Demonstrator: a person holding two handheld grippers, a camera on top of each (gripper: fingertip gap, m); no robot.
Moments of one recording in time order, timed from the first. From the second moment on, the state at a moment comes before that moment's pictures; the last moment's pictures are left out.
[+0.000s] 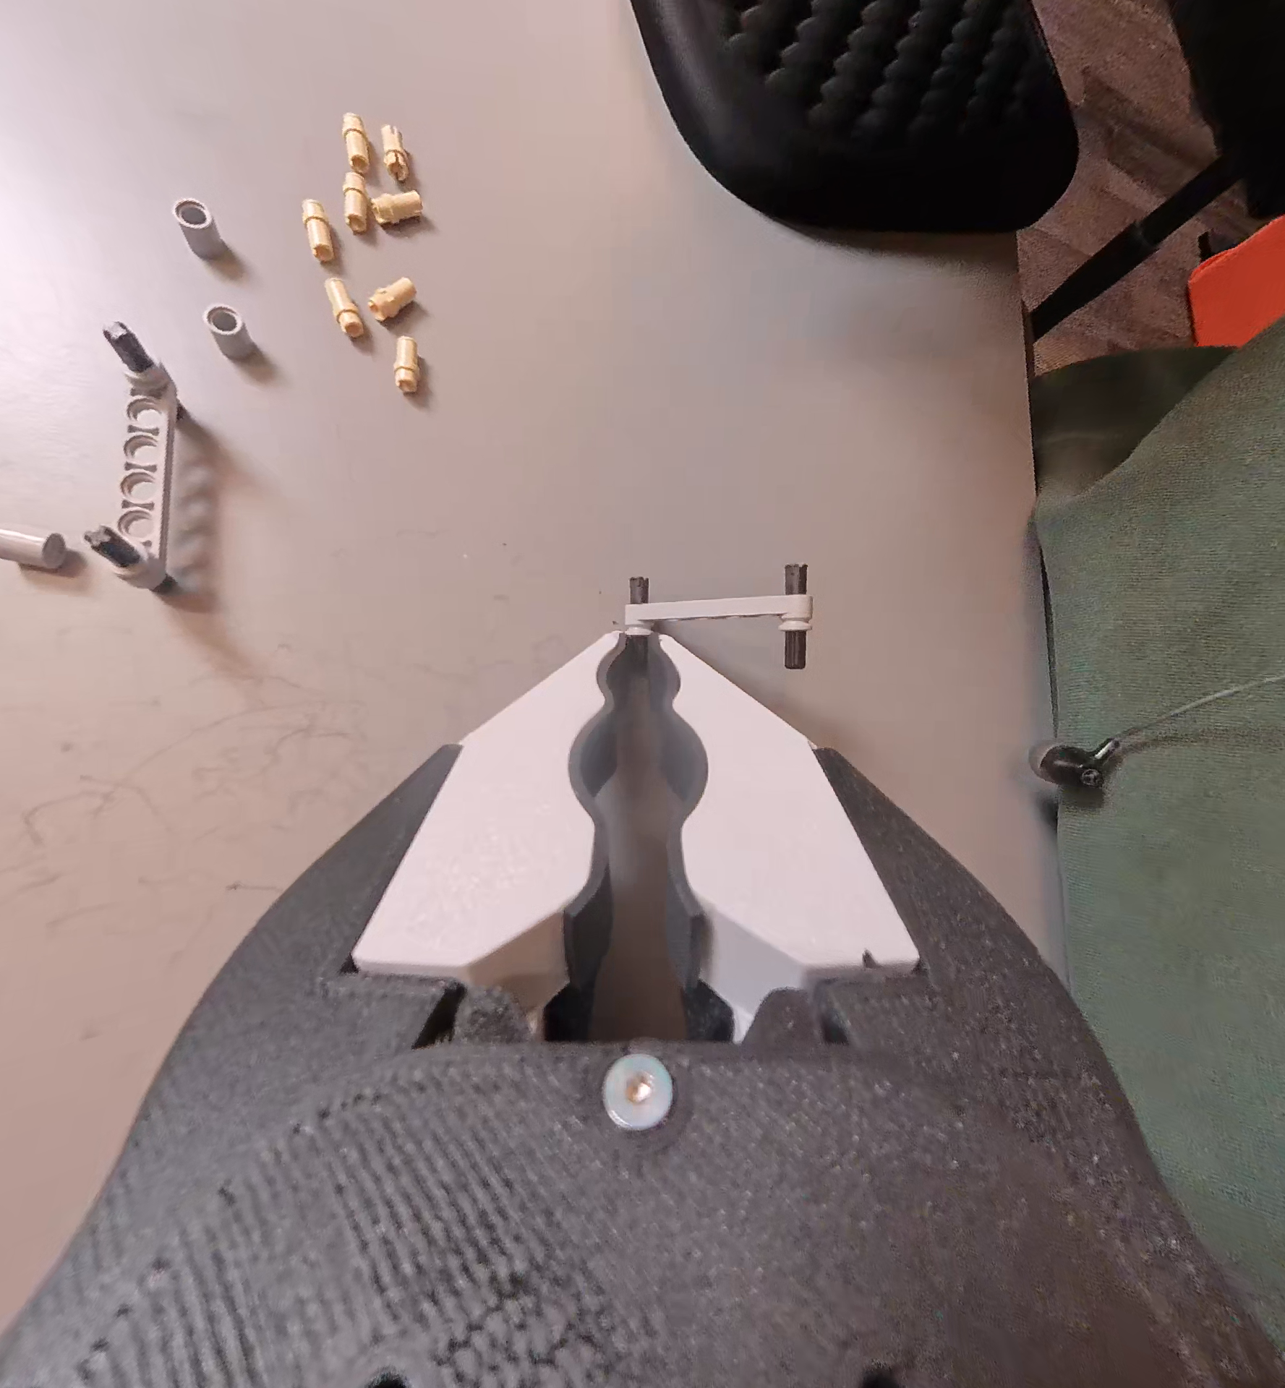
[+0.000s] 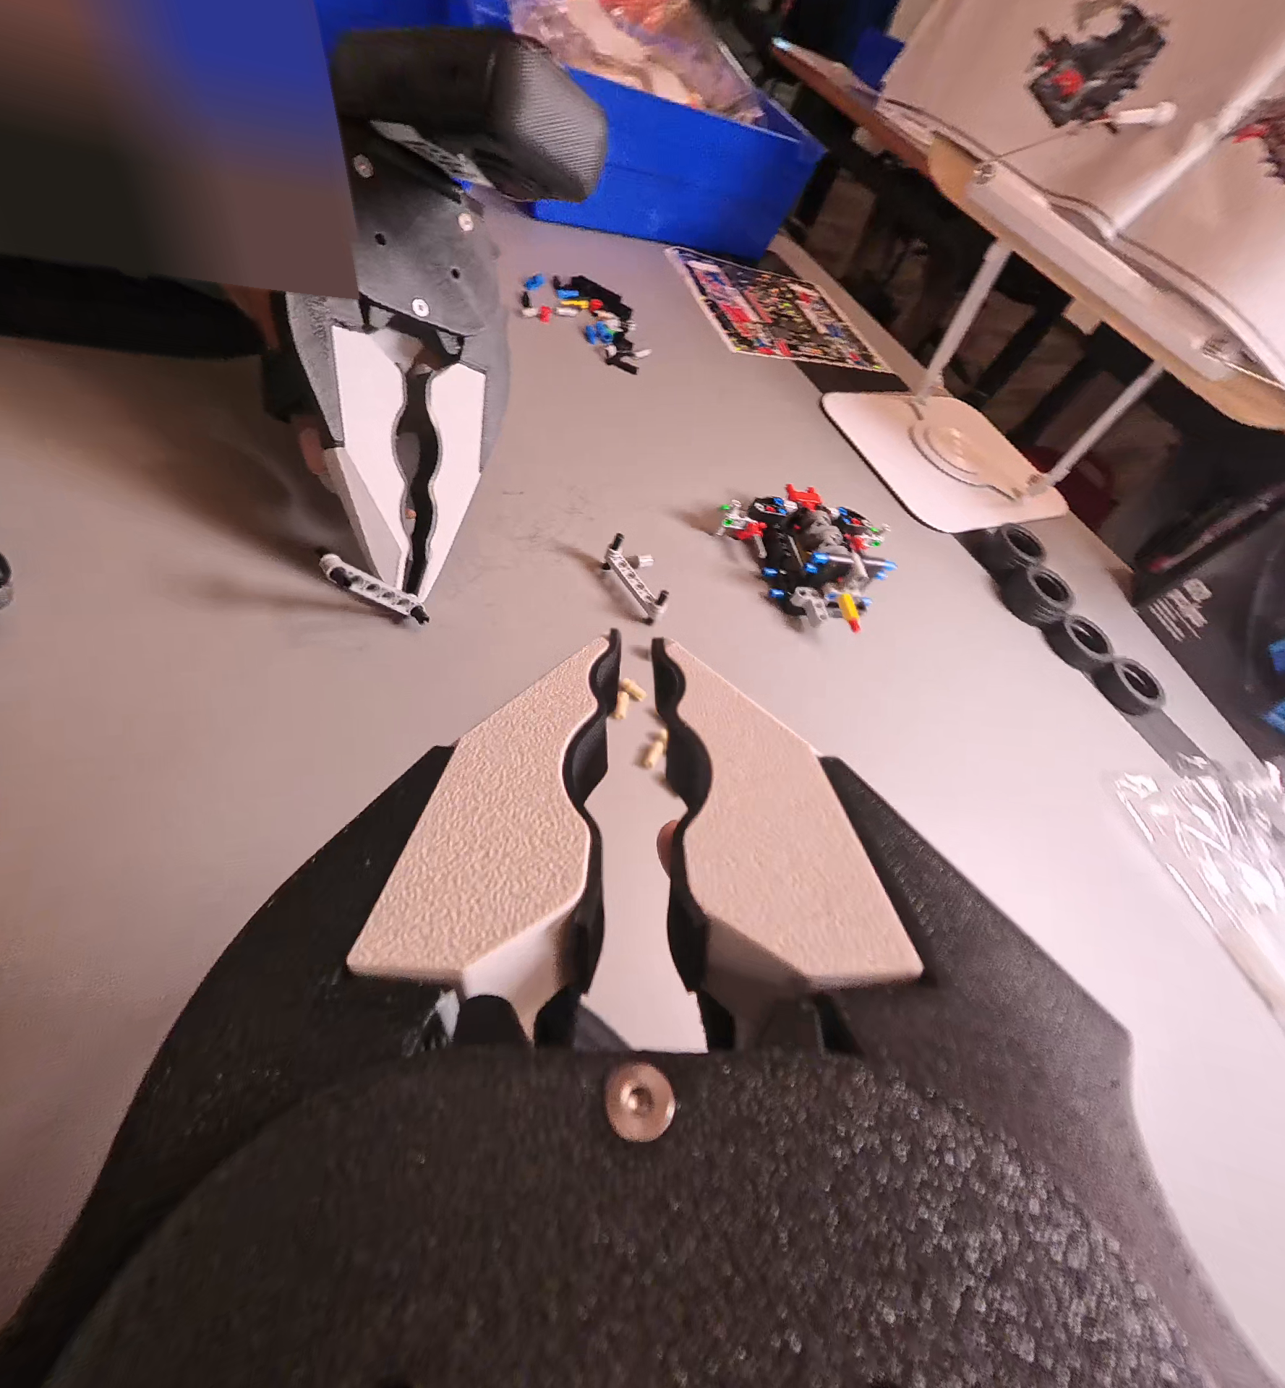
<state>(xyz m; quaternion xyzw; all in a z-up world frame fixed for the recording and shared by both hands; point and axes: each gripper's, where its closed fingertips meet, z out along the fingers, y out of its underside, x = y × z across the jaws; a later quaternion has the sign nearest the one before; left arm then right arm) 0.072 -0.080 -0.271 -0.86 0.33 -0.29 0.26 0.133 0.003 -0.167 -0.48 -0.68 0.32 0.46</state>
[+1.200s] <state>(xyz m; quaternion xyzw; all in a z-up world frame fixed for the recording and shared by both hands) 0.039 -0.078 -0.251 -0.85 0.33 -0.21 0.36 0.258 -0.199 -0.294 -0.53 -0.76 0.36 0.03</state>
